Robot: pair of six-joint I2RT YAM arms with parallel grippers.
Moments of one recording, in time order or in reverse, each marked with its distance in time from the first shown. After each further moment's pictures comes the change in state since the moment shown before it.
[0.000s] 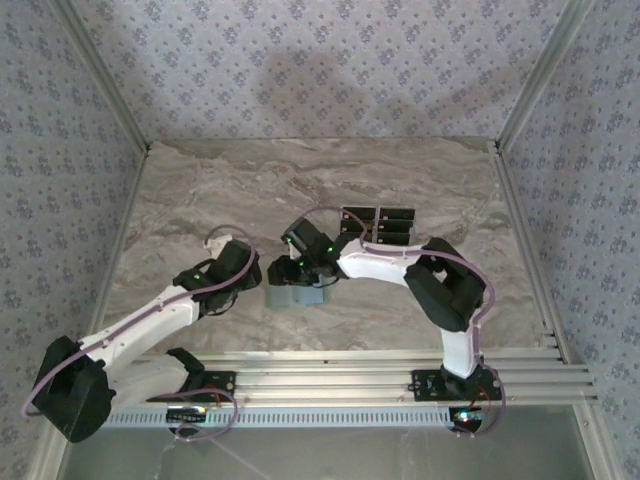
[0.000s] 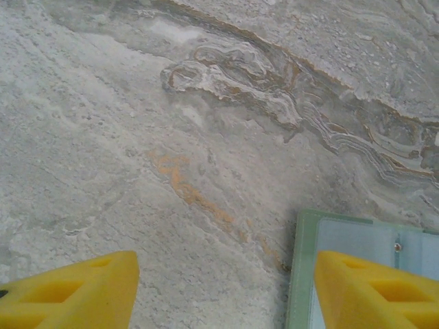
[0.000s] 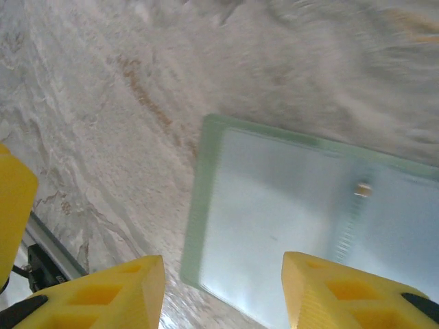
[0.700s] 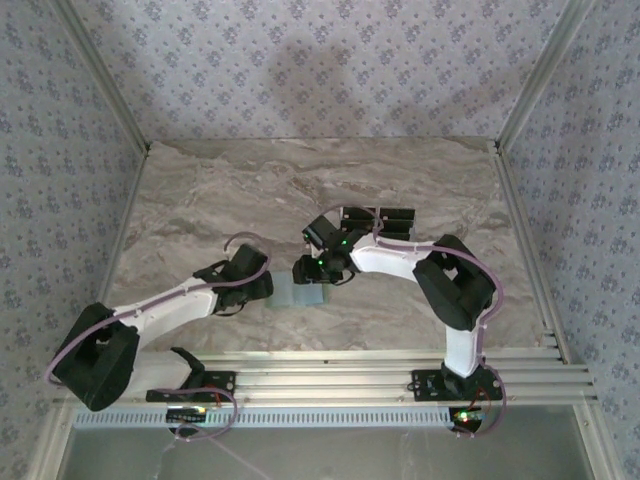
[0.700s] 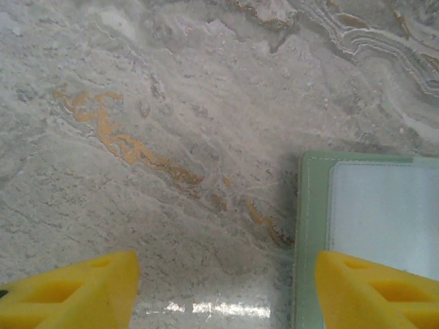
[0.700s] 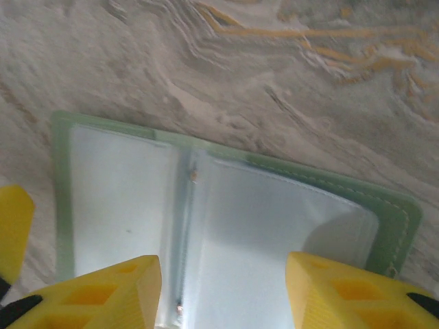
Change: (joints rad) left arm 0.000 0.191 -0.055 0.127 0.137 0.060; right arm -0.052 0.023 -0.034 -0.108 0.071 -0.100
